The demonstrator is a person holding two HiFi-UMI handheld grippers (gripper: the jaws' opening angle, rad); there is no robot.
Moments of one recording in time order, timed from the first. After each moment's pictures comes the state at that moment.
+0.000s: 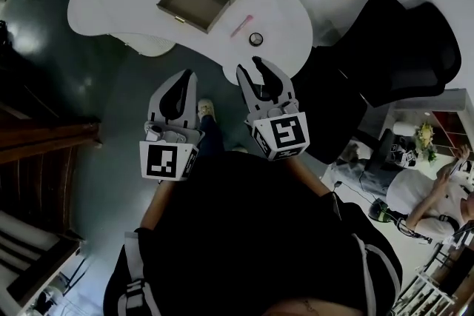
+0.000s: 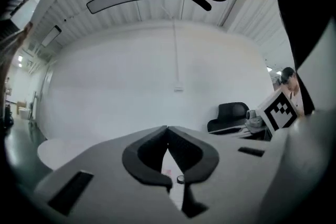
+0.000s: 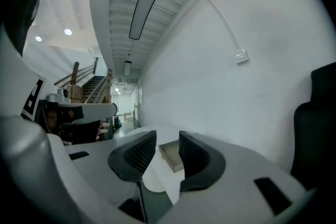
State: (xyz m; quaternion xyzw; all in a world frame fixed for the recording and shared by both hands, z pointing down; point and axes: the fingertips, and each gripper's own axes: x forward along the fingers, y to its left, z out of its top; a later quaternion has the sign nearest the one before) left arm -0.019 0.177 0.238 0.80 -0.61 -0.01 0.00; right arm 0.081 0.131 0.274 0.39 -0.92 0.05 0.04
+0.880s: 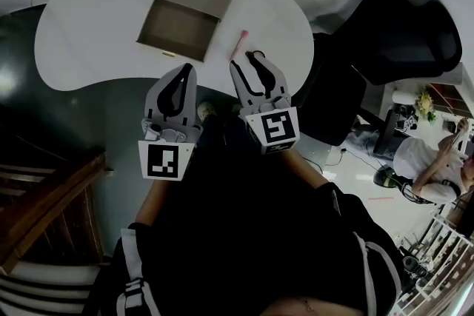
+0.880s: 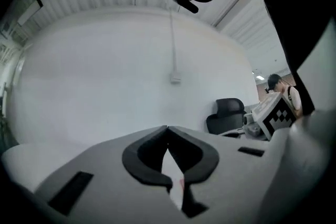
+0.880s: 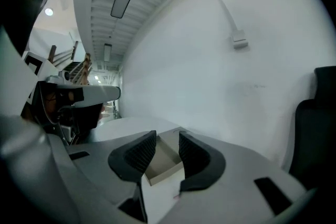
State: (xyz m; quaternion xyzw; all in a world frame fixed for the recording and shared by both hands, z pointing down) left arm -0.062 0.014 0.261 0.87 -0.50 0.04 -0.01; right arm 0.032 -0.004 0.323 0.48 -0.87 0.07 0.11
